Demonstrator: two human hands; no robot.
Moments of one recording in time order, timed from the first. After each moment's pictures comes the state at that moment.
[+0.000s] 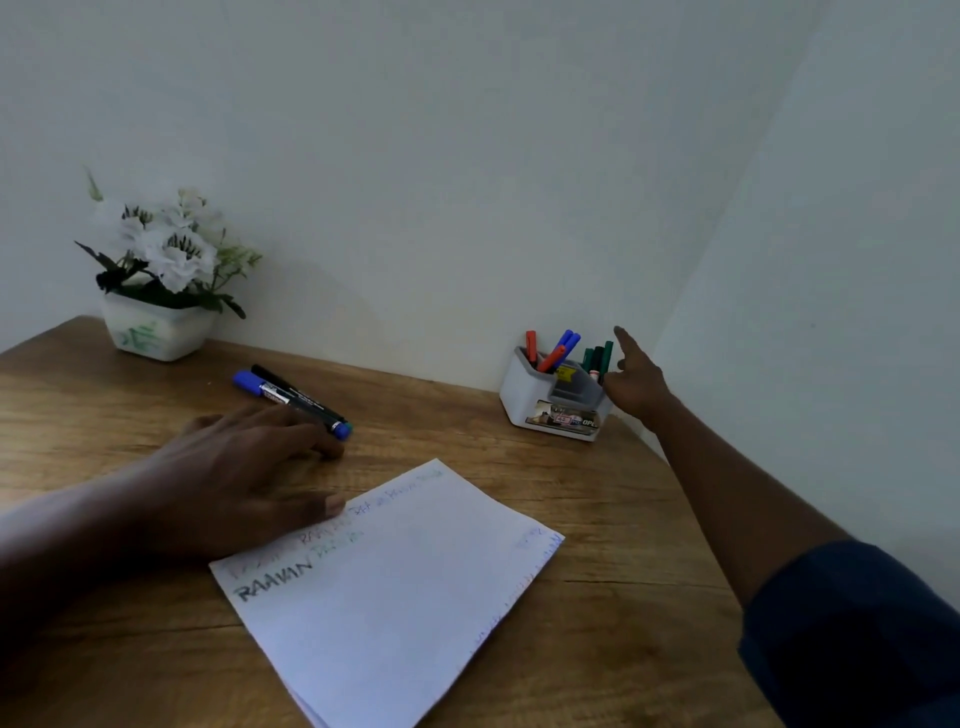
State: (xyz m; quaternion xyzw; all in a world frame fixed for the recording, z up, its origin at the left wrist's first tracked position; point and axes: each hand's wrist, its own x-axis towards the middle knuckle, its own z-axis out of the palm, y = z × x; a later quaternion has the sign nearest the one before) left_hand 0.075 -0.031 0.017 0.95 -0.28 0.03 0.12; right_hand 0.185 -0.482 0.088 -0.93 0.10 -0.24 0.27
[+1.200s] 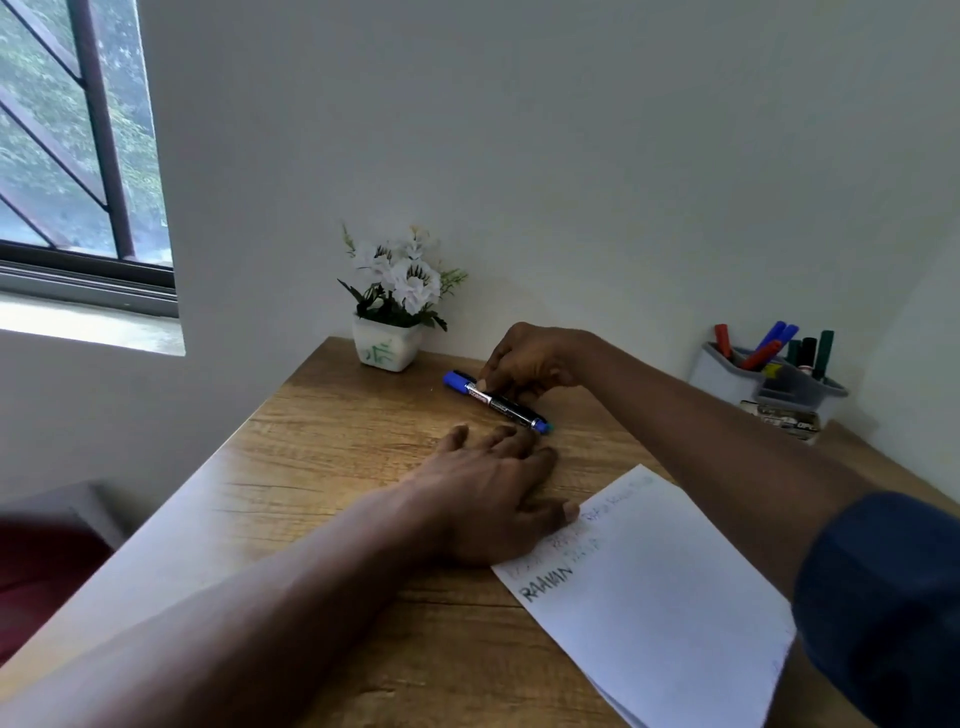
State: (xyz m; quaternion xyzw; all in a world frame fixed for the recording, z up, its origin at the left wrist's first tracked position) left_hand 0.075 -0.037 0.012 0.96 -0.29 -0.04 0.06; right_hand 0.213 -0.145 0.080 -0.95 -0.07 0.15 0.27
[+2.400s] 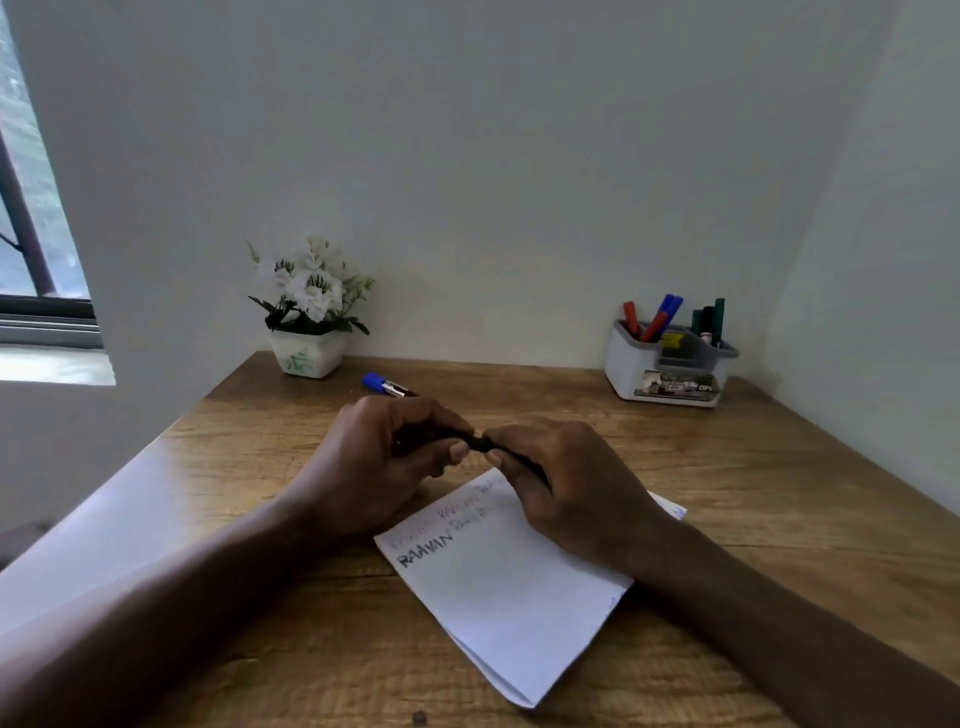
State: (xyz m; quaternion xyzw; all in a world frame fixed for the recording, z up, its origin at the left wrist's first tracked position) left_hand 0.054 -0.037 0.016 0.84 -0.30 0.15 0.42; right_hand 0.026 -0.258 0.026 -0.91 -0.29 -0.22 0.21
